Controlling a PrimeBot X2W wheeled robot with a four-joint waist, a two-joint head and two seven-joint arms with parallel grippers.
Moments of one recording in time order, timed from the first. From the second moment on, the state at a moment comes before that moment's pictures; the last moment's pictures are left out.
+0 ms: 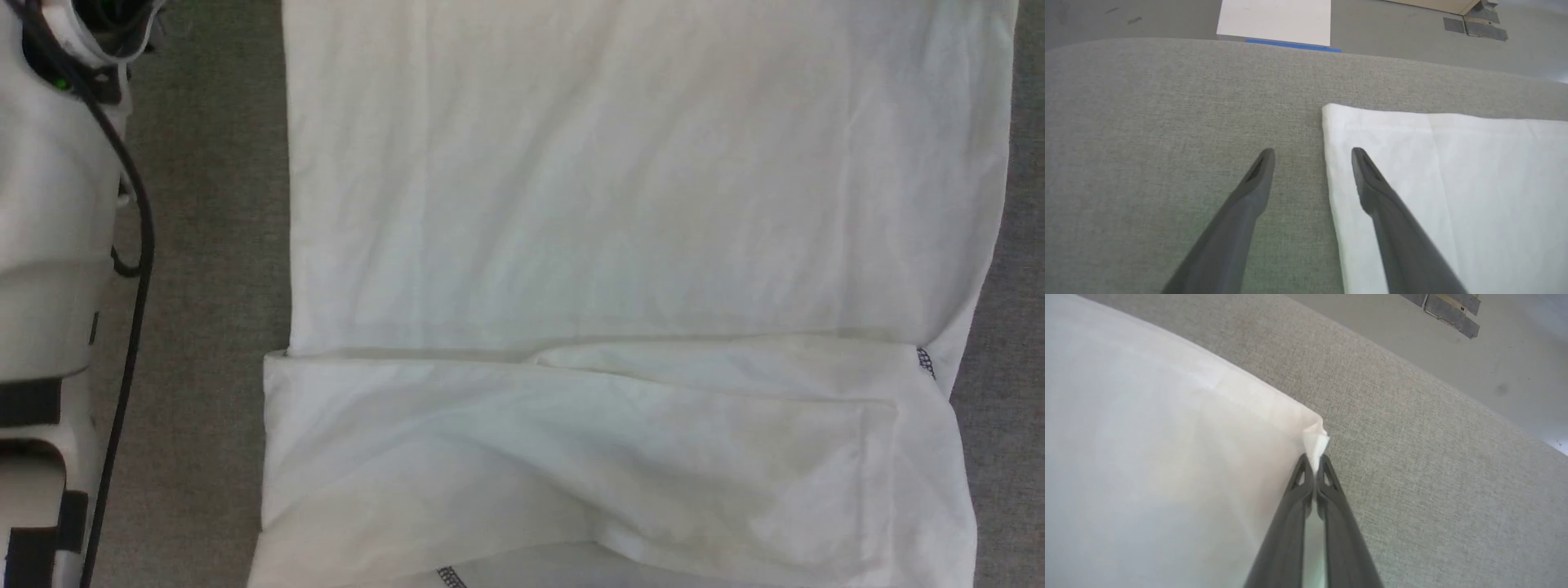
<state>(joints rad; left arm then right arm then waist) -1.19 0.40 -0.34 0.32 -0.68 0.17 0.70 -1.28 -0.28 0.19 0.42 0.14 0.13 1.06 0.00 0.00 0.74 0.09</state>
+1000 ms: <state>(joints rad) -1.41 0.38 -0.31 0.50 -0.58 0.17 0.32 -1.39 -0.29 0.17 0.45 0.09 0.13 0.72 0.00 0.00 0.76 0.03</state>
